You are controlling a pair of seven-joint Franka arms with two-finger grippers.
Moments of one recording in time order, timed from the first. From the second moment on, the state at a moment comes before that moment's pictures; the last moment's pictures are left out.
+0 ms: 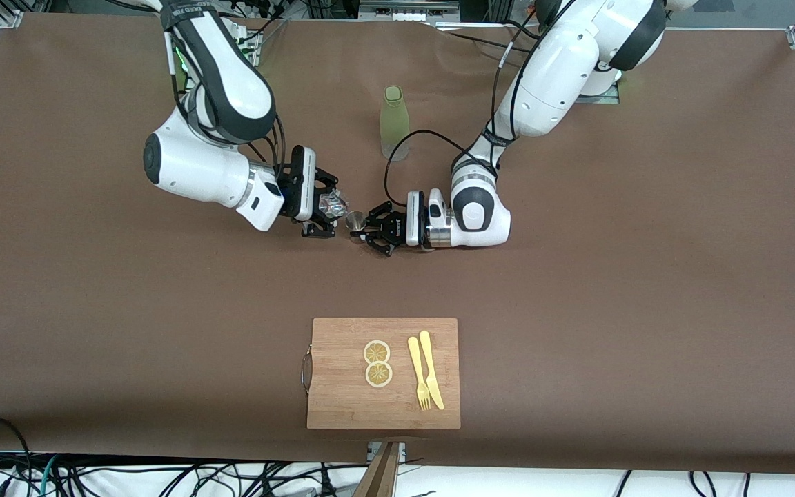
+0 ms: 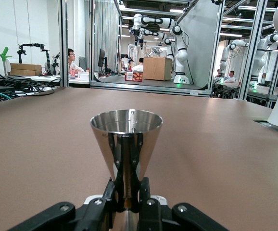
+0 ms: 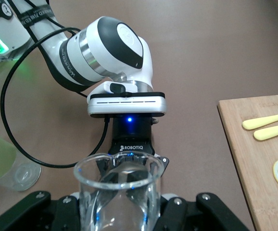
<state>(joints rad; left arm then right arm) -0.58 0.98 -0.09 -1.58 -2.02 2.08 2.59 0.43 0.29 0.06 -1.94 0.91 2.30 -1.62</state>
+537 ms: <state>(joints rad) -0.58 0.99 -0.09 -1.58 -2.02 2.08 2.59 0.46 0.25 0.08 -1.98 0.81 2.38 -1.57</state>
